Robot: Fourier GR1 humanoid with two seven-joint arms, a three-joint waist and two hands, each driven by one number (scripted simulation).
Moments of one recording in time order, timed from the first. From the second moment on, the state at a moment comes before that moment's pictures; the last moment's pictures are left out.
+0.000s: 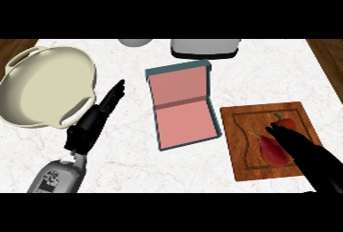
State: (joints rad) left arm -0.20 0.23 -0.22 -1.54 0.00 -0.03 0.08; right arm 0.14 -0.59 0.23 -1.93 0.66 0.32 0.26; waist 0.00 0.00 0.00
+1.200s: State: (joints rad) left arm -0.17 0.14 -0.13 -1.55 -0.09 -0.13 0.07; right arm 0.05 -0.40 0.18 -1.63 0.92 0.32 0.07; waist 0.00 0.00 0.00
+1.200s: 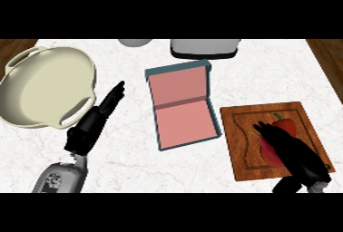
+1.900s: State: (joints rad) left arm -0.19 0.09 -0.10 -1.55 -0.13 -0.15 0.10; right arm 0.02 -0.34 0.16 -1.47 1.05 0.25 0.01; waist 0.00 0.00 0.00
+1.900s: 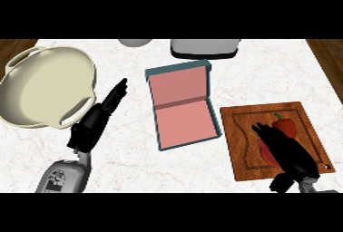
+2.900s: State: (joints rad) left arm -0.19 0.08 -0.09 -1.52 -0.15 -0.17 0.06; right arm -0.01 -0.13 0.48 -1.53 1.33 0.18 0.06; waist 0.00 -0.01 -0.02
